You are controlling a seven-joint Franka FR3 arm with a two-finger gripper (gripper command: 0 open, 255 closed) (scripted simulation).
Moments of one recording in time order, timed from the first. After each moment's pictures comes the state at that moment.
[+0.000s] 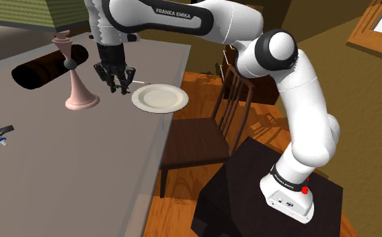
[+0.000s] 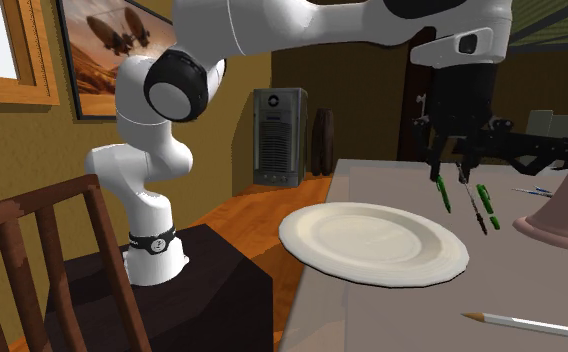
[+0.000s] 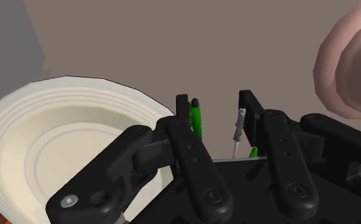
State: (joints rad) arm -0.04 0.74 0.97 -1.01 -0.59 1.50 1.76
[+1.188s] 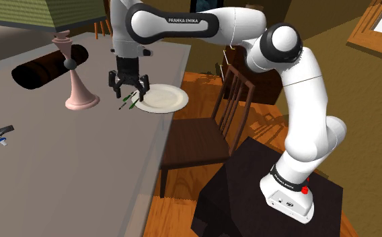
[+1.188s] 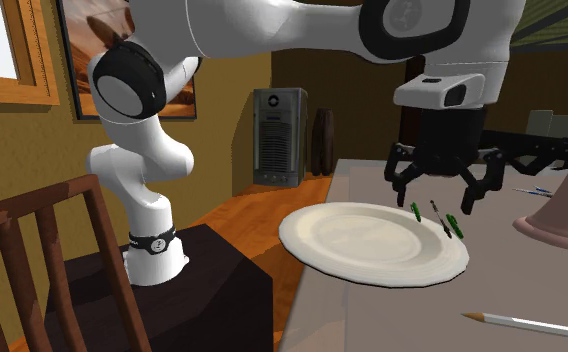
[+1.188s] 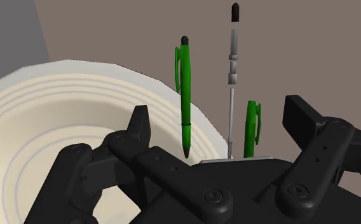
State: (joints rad) arm -0.30 0.72 1.05 -1.28 -0.43 1.67 1.68
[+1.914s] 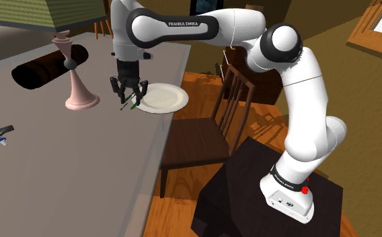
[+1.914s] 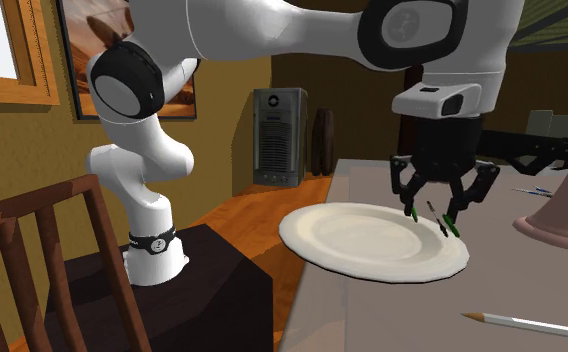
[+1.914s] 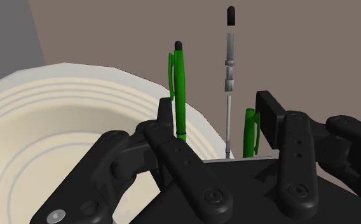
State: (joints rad) arm -0.31 0.72 1.06 -1.31 -0.44 1.69 1.68
